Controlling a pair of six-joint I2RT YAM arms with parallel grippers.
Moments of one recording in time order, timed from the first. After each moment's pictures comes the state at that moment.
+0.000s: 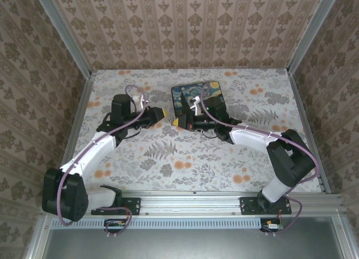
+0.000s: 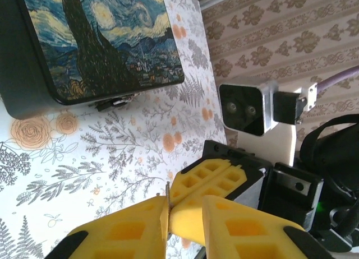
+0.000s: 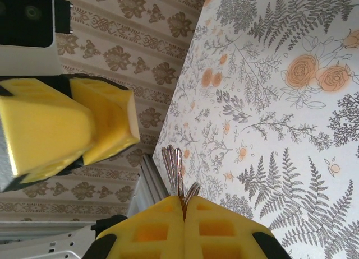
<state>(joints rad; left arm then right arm) -0.35 1.24 0.82 -0.09 0.76 -0.79 0.58 1.62 0.92 0.33 -0.69 0.88</state>
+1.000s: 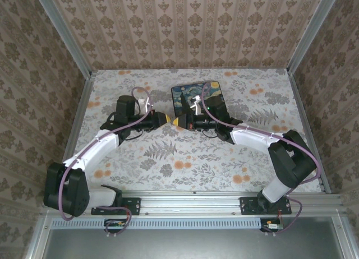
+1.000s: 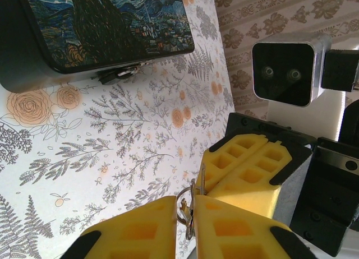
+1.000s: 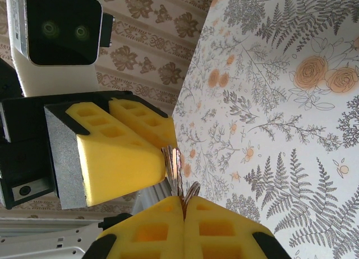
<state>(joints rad) -0.38 1.28 0.83 -0.15 0.79 -0.72 0.58 1.61 0.92 0.33 -0.69 0.89</state>
